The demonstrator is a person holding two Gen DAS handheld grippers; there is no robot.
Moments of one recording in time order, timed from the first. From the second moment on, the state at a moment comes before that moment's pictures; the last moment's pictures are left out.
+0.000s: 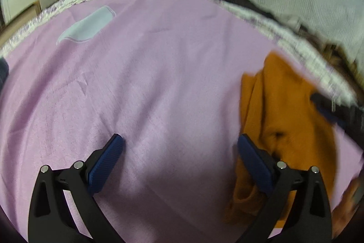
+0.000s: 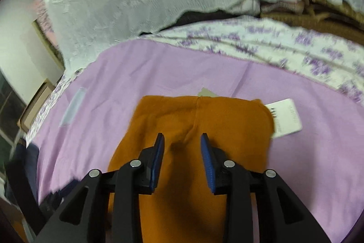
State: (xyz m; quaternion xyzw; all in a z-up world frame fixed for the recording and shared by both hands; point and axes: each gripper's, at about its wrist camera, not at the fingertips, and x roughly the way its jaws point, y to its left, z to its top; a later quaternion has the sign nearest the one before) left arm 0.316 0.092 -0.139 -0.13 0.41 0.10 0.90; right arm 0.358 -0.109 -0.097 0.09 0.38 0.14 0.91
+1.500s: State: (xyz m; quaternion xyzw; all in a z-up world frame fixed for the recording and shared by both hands) left arm 0.321 0.076 -0.150 -0.09 0.43 0.11 0.89; right arm 0.254 -0.146 -0.135 0.09 0.35 0.13 0.92
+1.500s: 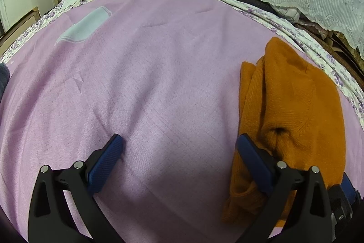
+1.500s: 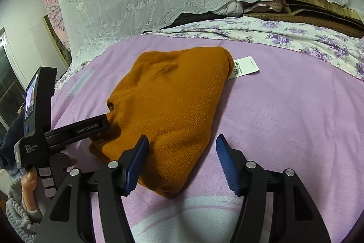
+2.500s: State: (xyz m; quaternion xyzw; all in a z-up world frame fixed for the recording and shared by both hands) left arm 0.319 0.056 -0.101 -0.14 0.35 0.00 0.93; right arm 0.294 -0.157 -0.080 0.11 0.30 0.13 0.94
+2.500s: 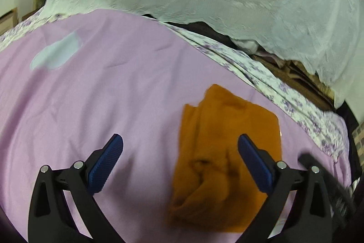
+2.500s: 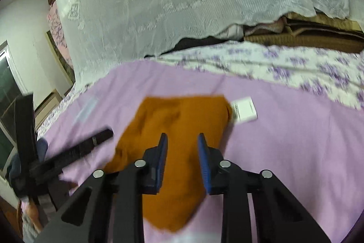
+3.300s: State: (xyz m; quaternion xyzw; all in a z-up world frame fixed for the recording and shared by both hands) left arm 0.353 0.077 -0.143 -0.24 0.46 -0.15 0.84; right arm 0.320 -0.199 -0.114 0.22 0.34 0.15 0.90
